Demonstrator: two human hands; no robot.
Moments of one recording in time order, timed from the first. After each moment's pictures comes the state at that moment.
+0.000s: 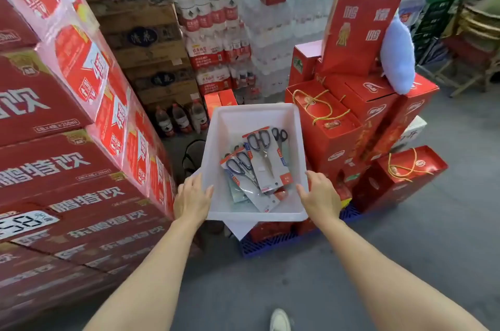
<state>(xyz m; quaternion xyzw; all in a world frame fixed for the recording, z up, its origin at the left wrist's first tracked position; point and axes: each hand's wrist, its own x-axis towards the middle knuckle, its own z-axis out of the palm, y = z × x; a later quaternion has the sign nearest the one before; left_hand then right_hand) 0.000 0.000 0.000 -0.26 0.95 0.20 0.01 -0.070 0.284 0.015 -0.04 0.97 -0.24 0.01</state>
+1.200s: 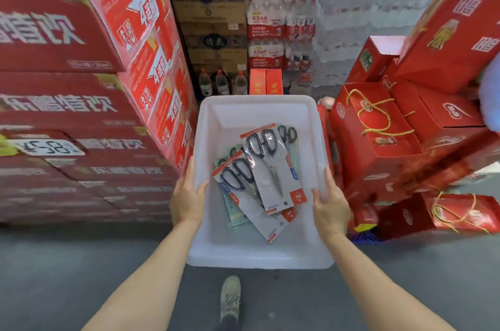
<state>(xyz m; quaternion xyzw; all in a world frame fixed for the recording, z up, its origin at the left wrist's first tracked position) 0.045 0.005 -0.047 -0.43 0.85 0.27 -0.15 -0.100 0.264 -0.029 -0.08 0.93 -0.35 0.01</state>
